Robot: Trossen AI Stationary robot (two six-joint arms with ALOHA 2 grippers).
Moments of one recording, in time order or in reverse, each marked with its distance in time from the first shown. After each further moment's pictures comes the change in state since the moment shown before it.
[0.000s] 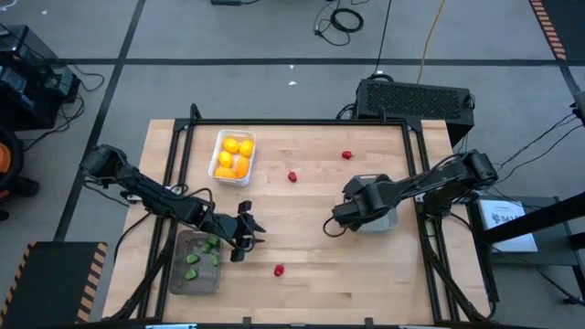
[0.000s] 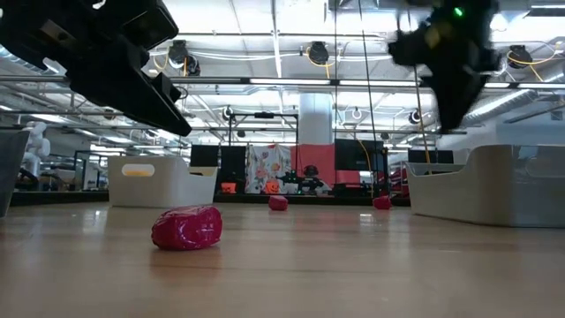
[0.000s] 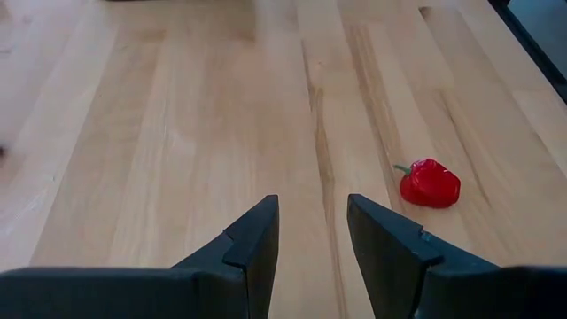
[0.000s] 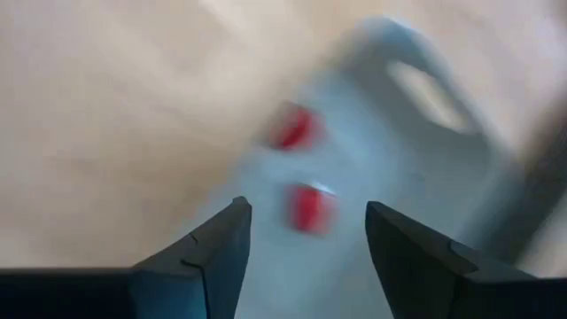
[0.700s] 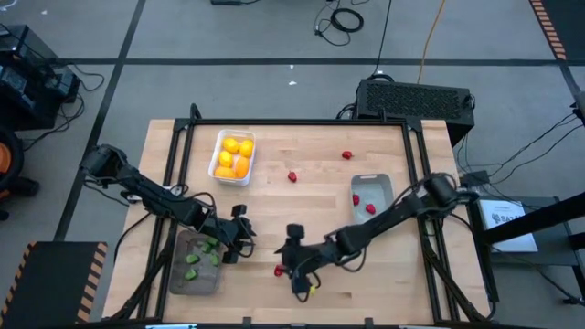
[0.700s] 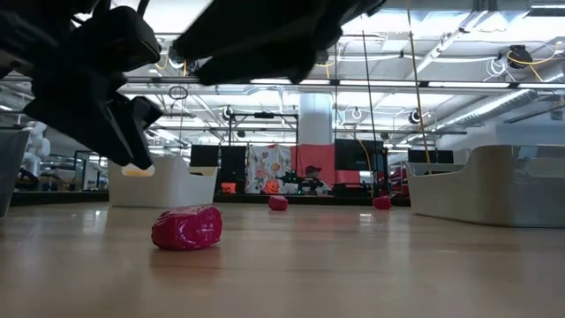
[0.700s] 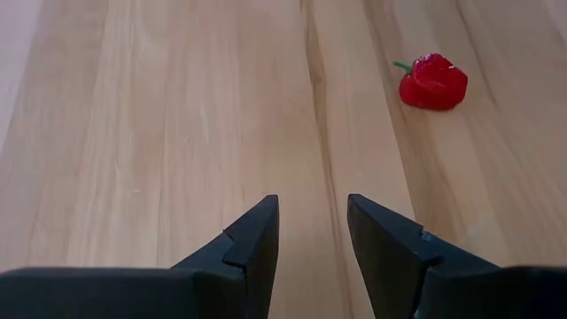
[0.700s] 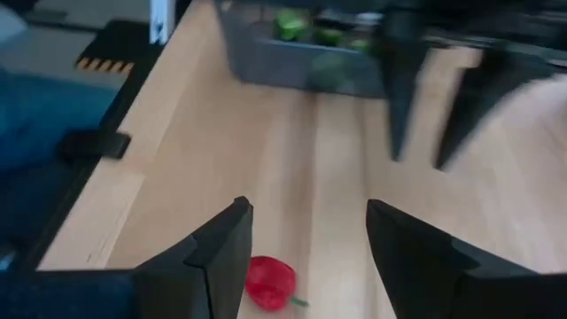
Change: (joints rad) left arm -0.029 0.000 0.000 -0.191 0.049 -0.044; right arm 0.186 0.388 0.117 1.375 -0.051 -0.884
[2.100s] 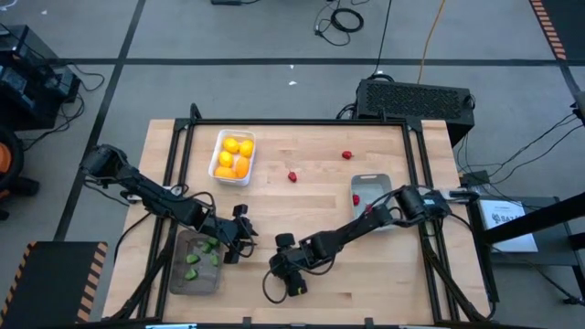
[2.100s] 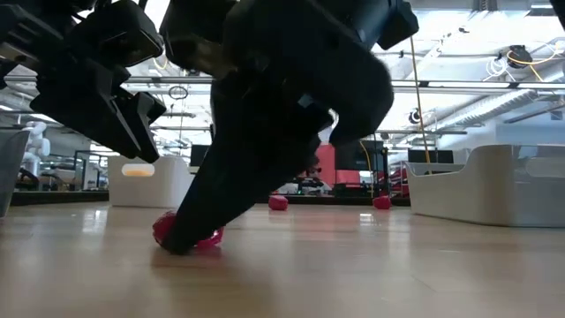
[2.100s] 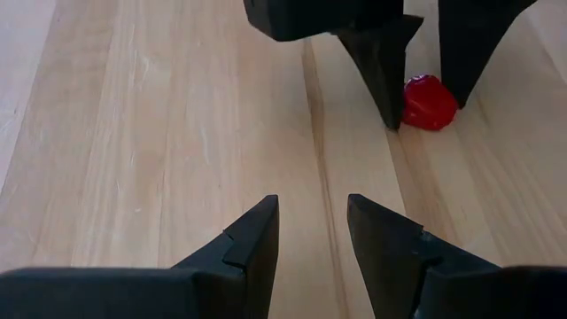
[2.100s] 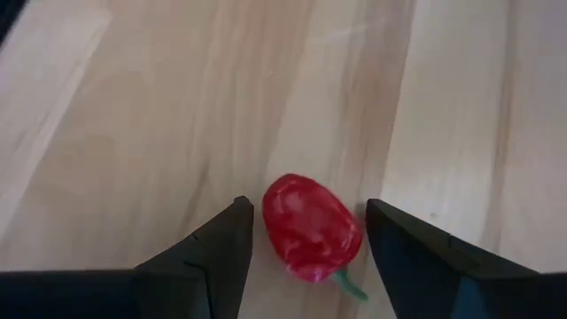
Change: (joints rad) left arm 0.000 0.000 0.000 0.040 -0.008 0.014; right arm -0.054 0.281 0.246 -0.289 -0.248 -0.057
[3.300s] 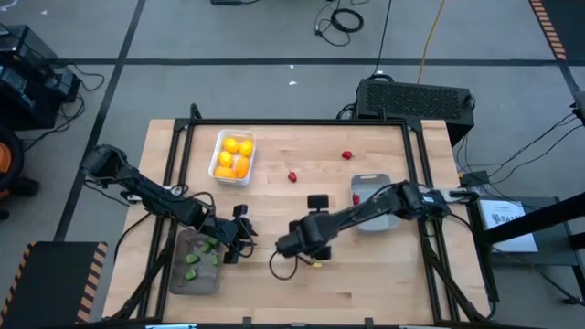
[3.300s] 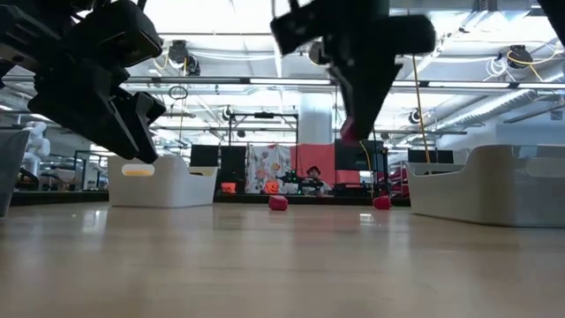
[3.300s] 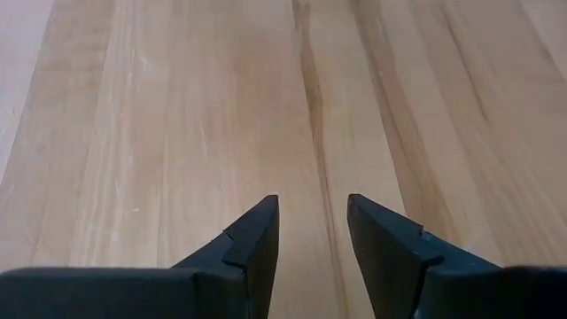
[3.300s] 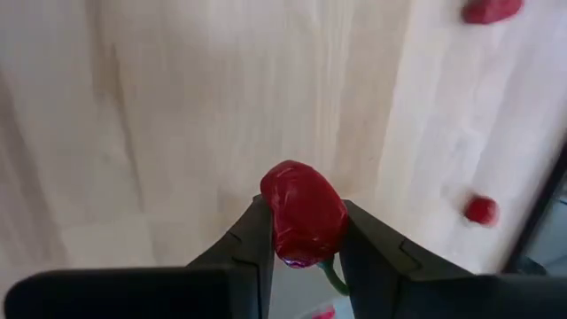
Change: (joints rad) left arm -0.002 0.000 0.000 -0.004 0.002 0.003; right arm -0.063 -0.007 0.469 -1.320 0.313 0.228
